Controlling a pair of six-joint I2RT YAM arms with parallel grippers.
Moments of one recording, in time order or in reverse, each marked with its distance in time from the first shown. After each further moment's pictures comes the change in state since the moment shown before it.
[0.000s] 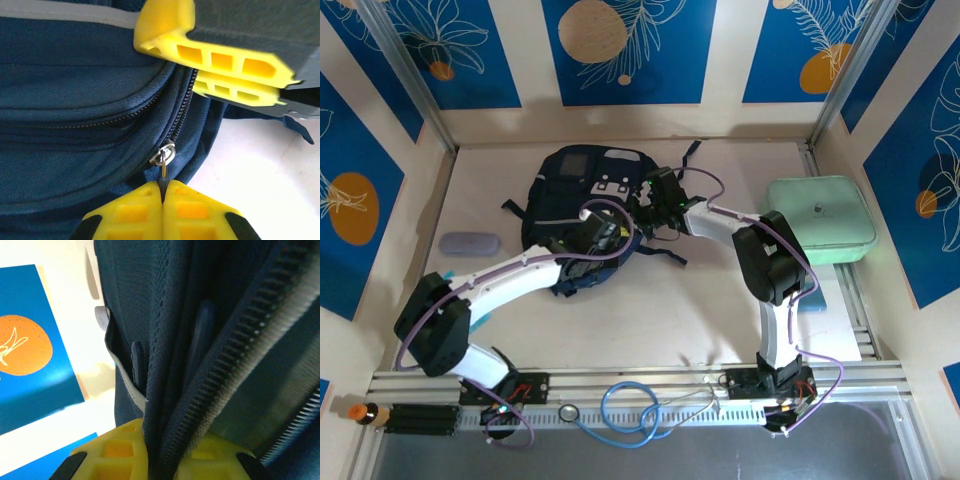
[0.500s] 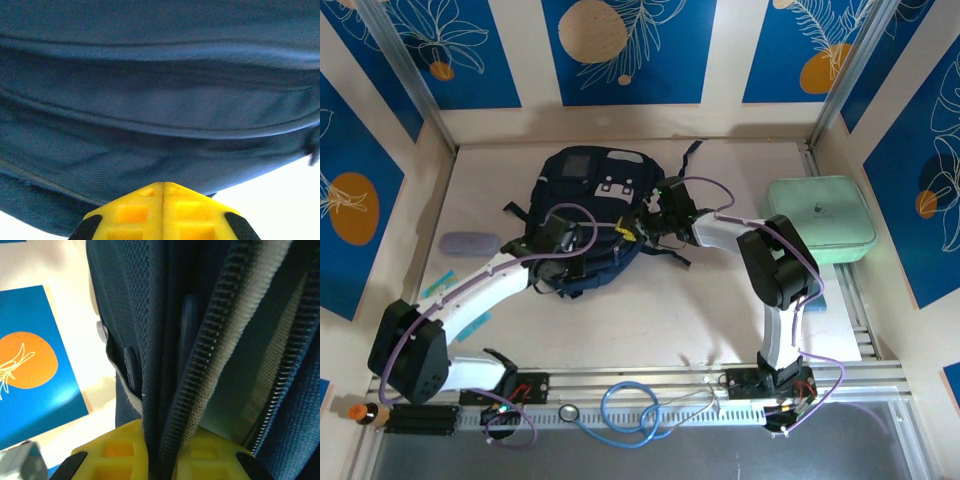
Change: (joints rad) left arm 0.198 -0.167 -0.143 -0.157 0.145 0.109; right arm -0.031 -0.064 -0.159 0.158 0.044 0.069
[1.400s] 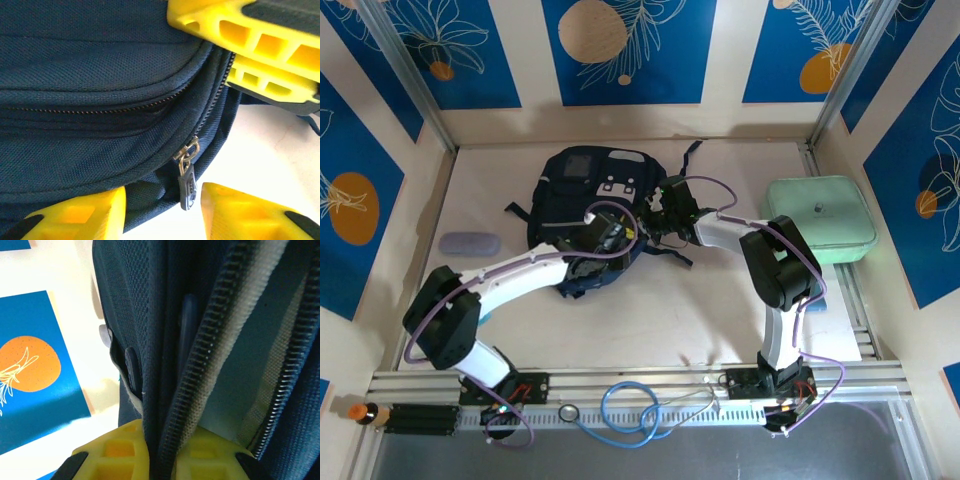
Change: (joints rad) left arm -0.226 0.243 0.172 0.148 -0.111 -0.172; right arm 0.000 -0.010 -0.002 -0.005 0.006 0.008
